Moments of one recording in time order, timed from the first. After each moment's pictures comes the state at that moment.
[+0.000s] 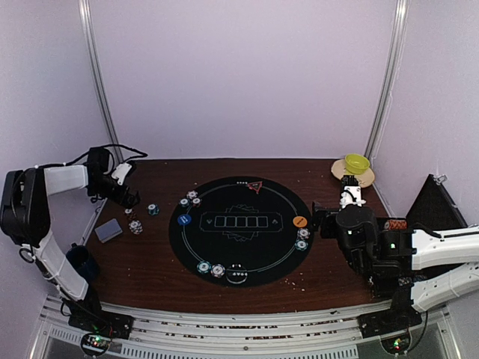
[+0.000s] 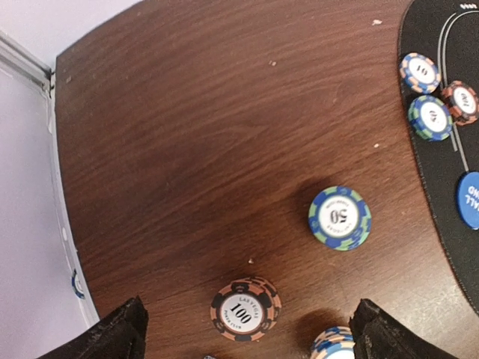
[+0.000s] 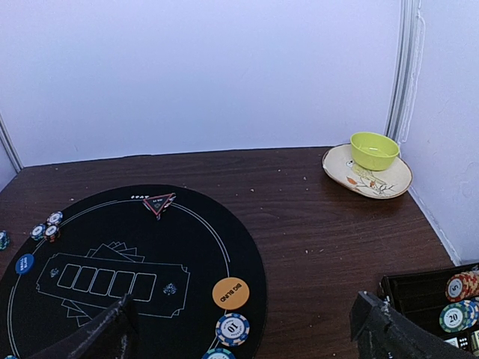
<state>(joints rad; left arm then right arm) 0.05 1.65 1.09 -0.38 0.18 0.44 1.11 1.03 0.57 0.05 1.05 0.45</state>
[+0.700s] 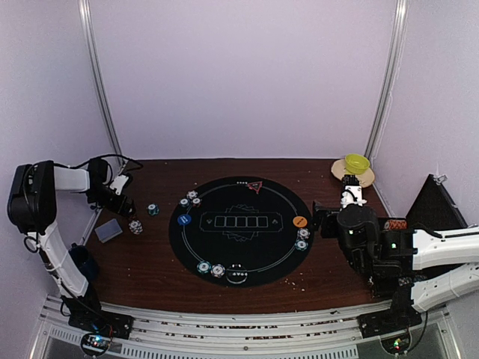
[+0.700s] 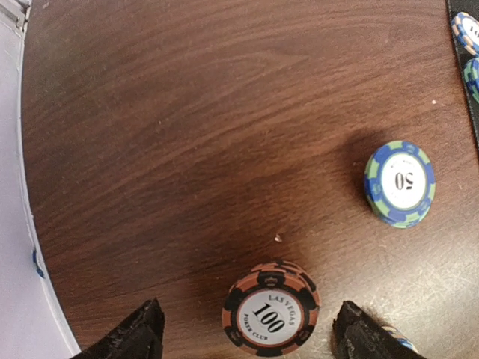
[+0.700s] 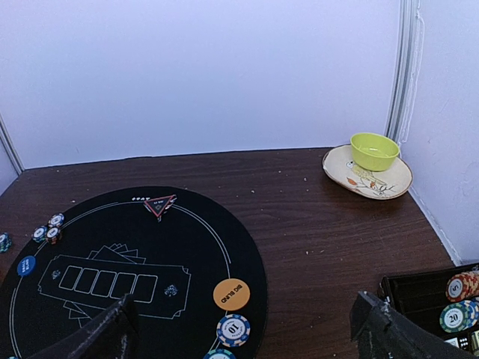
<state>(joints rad) 0.13 1.79 1.08 -0.37 0.20 0.44 1.11 1.03 0.57 0.05 1.05 0.45</state>
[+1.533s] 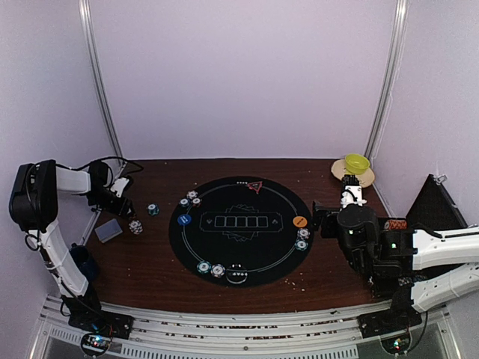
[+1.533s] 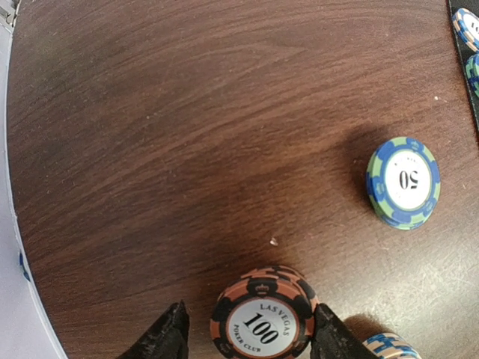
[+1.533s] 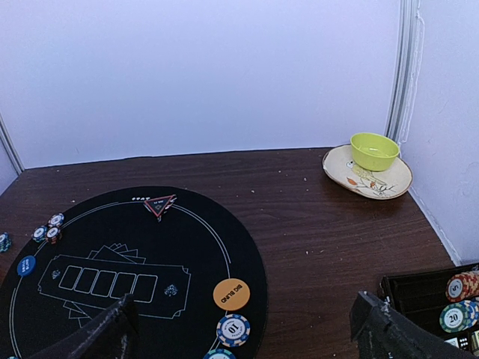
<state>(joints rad) 0.13 1.81 1.07 -0.34 0.23 0.44 1.11 1.03 0.57 0.05 1.05 0.45</state>
